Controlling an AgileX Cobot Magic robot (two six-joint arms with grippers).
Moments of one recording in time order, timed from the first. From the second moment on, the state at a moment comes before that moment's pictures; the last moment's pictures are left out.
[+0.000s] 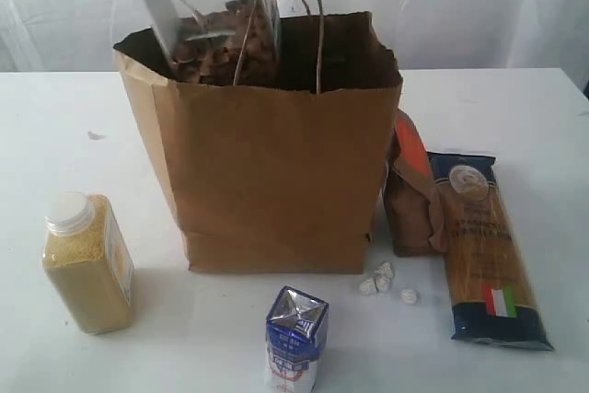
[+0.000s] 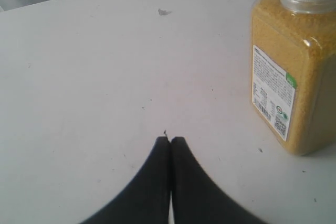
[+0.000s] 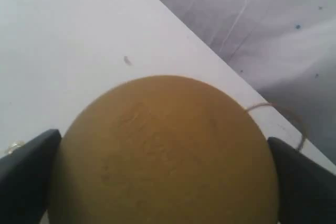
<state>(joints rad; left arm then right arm) -0.06 0.01 0.02 -0.05 0.40 0.23 0.84 1.88 -2.34 -0.15 1.19 -0.07</state>
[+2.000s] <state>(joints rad) -0.06 0.01 0.02 -0.05 0.40 0.23 0.74 1.91 -1.88 0.06 1.00 0.06</state>
